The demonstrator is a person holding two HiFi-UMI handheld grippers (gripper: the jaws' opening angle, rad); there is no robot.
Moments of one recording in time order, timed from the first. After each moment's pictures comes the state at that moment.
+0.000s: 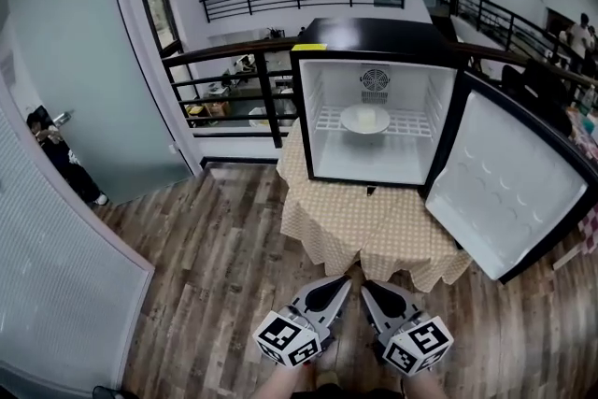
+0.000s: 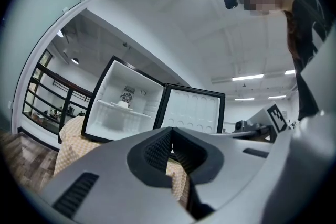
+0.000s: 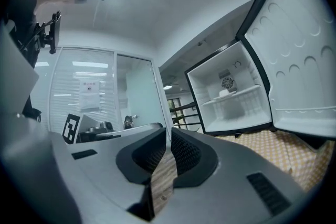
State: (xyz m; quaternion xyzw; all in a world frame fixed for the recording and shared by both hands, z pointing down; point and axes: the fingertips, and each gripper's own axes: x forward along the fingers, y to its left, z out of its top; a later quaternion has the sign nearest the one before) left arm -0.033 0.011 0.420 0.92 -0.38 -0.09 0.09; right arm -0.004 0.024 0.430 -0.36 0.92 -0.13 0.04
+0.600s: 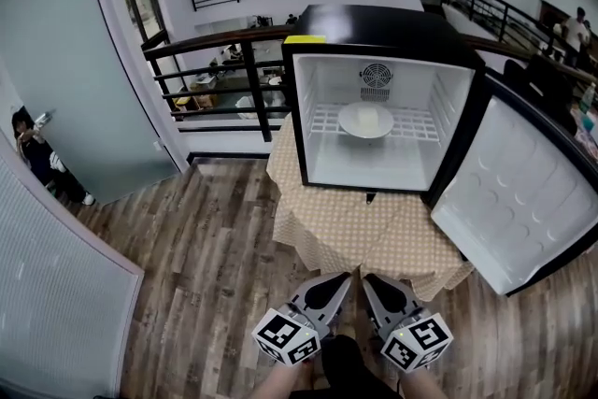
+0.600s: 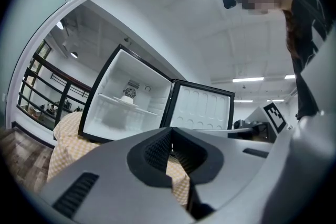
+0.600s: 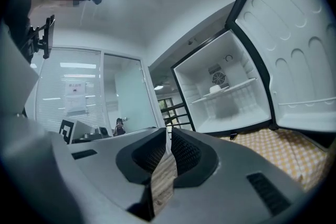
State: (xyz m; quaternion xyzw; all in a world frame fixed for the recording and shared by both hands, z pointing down) left arm -0.043 -0.063 0.439 0.92 -0.36 -0.09 0.11; right arm -0.011 -0.057 0.446 -0.40 0.90 -0.15 0.05
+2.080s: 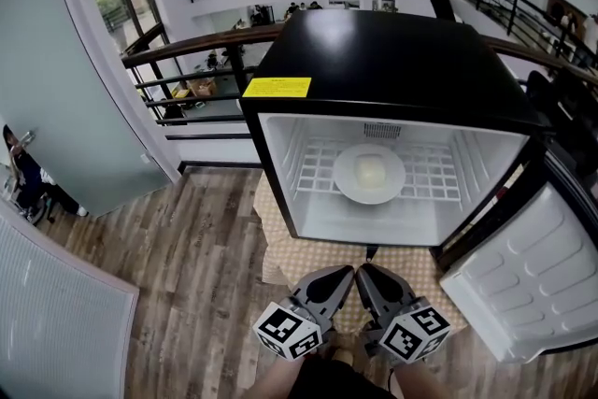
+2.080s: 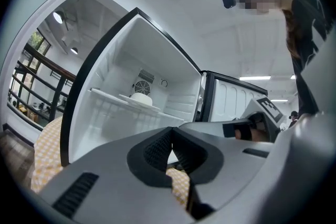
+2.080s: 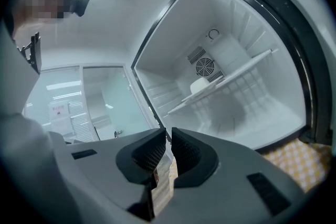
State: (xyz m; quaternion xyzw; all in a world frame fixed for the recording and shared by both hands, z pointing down) left arm -0.030 -0.272 0.443 0.92 -0.36 -0.08 0.12; right arm -0.009 -0.273 0.444 -0.39 0.88 -0.25 0.09
